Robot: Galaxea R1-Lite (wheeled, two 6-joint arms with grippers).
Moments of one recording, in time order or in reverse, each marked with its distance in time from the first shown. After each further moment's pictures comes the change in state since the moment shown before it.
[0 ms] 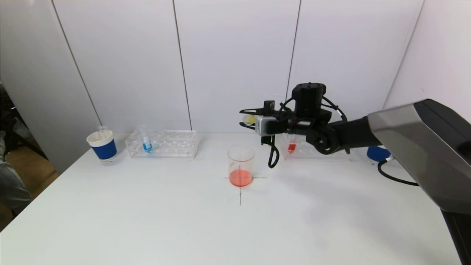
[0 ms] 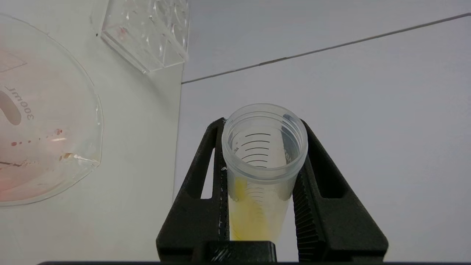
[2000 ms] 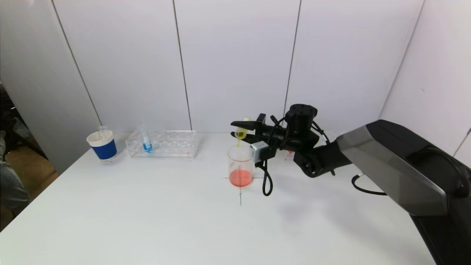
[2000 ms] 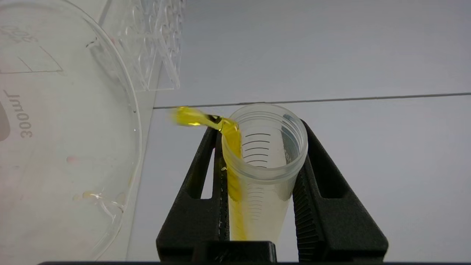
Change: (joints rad) left arm 0.000 0.000 0.000 0.000 0.000 0.000; right arm 0.026 0.135 0.073 -0.396 0.071 -0.142
